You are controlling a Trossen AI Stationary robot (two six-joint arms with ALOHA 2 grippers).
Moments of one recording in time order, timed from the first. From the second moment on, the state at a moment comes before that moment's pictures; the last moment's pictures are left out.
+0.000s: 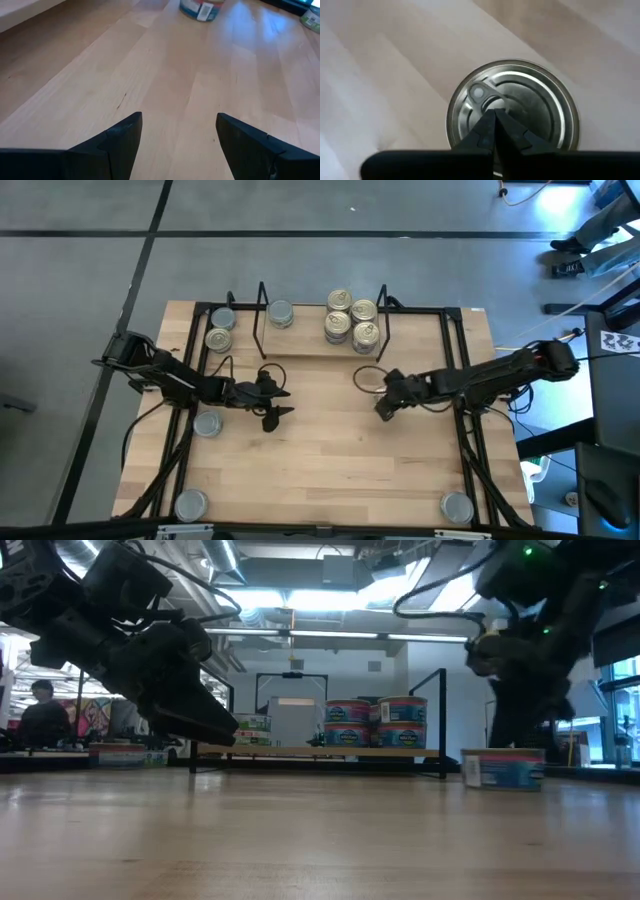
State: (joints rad) left arm -0.13 1.46 0.29 0.62 -0.27 -0.45; right arm 0.11 1.27 0.59 -0.39 0.18 0.93
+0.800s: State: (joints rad) left arm -0.30 1.64 0.46 0.67 -0.33 -0.33; right arm 0.13 1.76 0.71 0.43 0.11 0.24
